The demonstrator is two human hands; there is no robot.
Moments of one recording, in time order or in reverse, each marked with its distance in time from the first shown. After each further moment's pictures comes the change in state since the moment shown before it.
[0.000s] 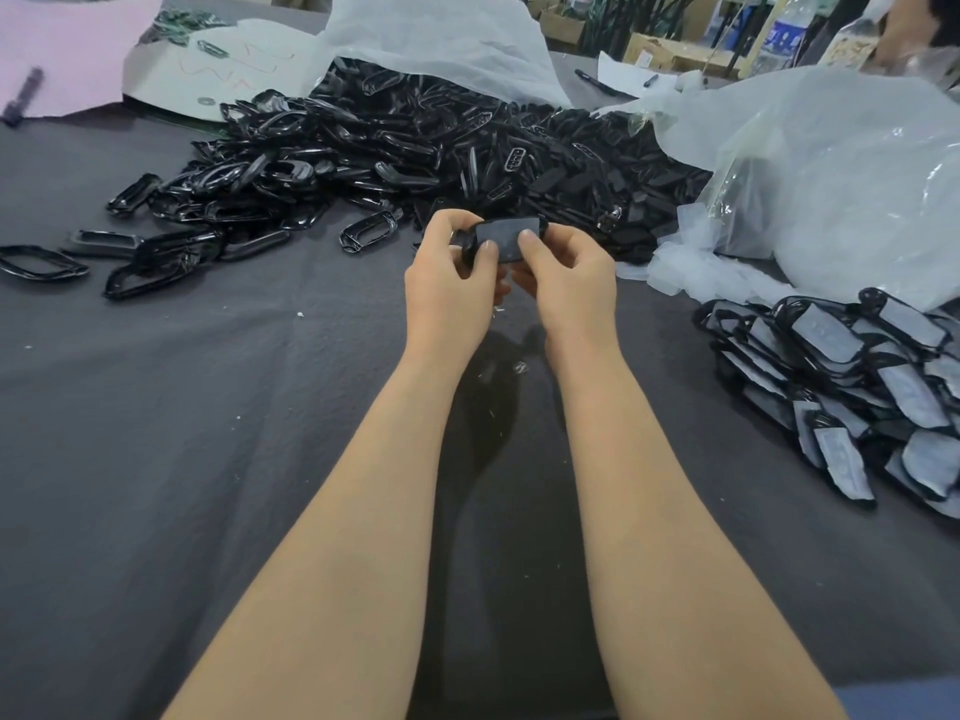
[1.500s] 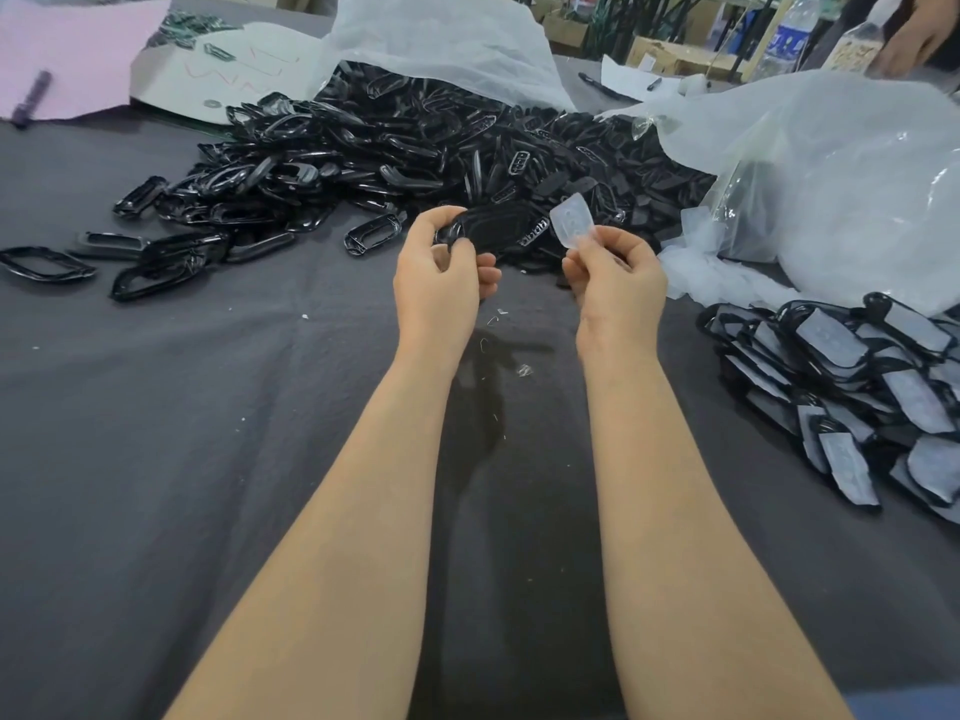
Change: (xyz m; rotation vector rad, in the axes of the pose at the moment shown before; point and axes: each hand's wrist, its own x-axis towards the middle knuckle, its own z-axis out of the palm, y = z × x) left_hand 0.009 -0.001 -0.002 -0.277 0.102 -0.143; right_hand 0.007 -0.009 -0.017 0.326 0.230 0.105
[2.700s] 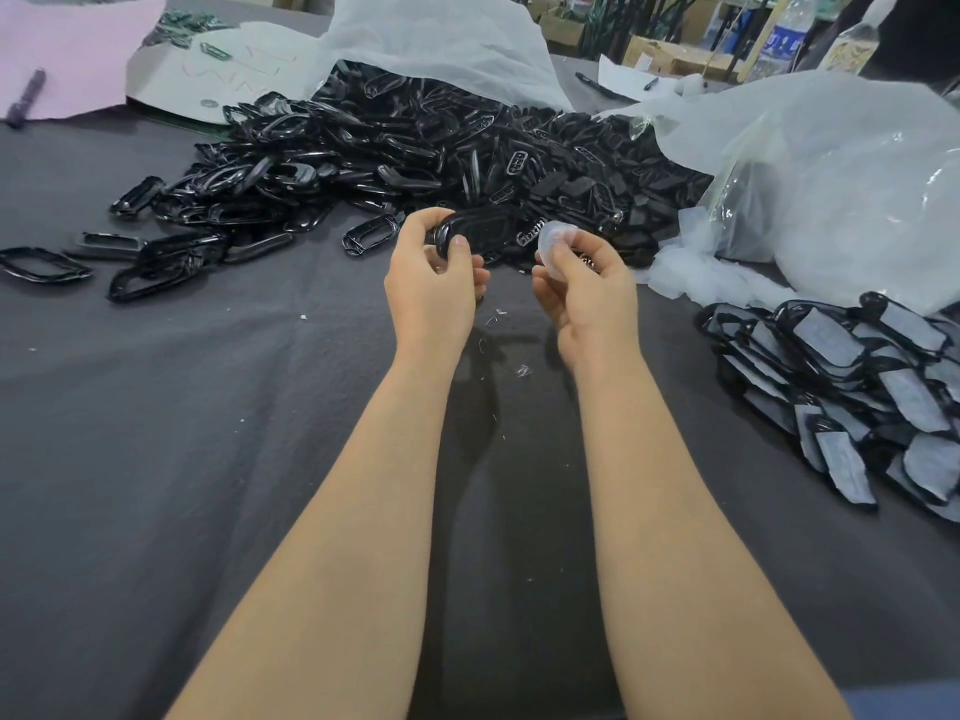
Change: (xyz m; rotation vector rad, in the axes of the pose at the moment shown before) left_hand -0.003 0.000 -0.002 0.087 0.051 0.080; right_hand -0.001 0.010 0.005 0.033 -0.143 0.139
